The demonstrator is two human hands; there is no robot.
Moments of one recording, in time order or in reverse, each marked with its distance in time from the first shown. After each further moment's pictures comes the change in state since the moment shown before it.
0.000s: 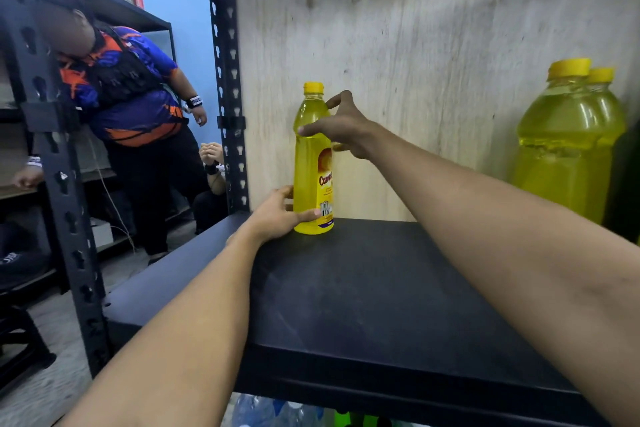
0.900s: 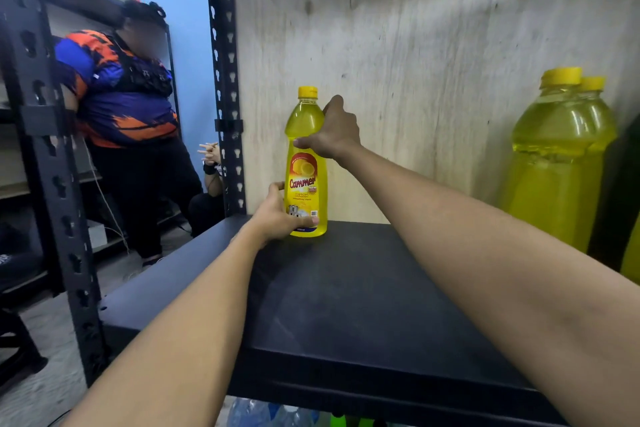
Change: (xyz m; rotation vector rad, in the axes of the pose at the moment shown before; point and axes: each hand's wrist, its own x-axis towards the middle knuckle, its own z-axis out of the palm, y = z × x) left_hand 0.011 -0.009 0.005 -0.092 0.063 -0.017; right_hand -0.009 0.001 0.019 -0.308 0.257 -0.148
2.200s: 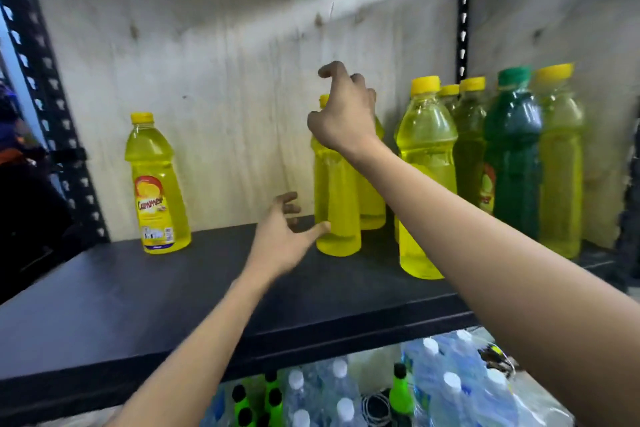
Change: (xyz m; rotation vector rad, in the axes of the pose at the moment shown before) left_hand -0.121 0.140 0.204 0.026 -0.075 0.270; right_hand -0.119 0.039 -0.265 -0.289 0.337 0.073
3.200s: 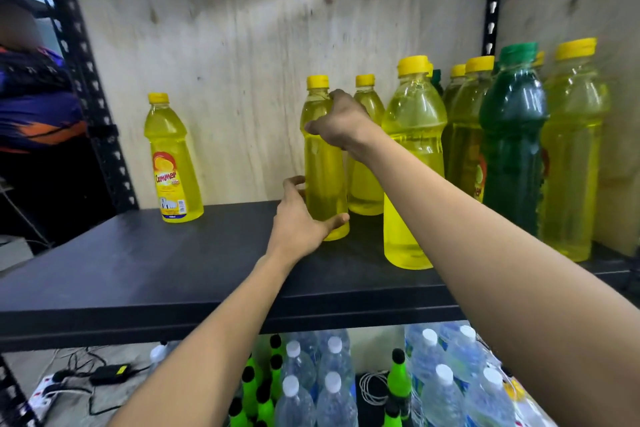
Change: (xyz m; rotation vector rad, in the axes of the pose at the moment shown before) left_hand -0.006 0.015 0.050 0.141 0.128 0.001; right_hand 0.012 0.049 0.006 0.233 -0.364 0.132
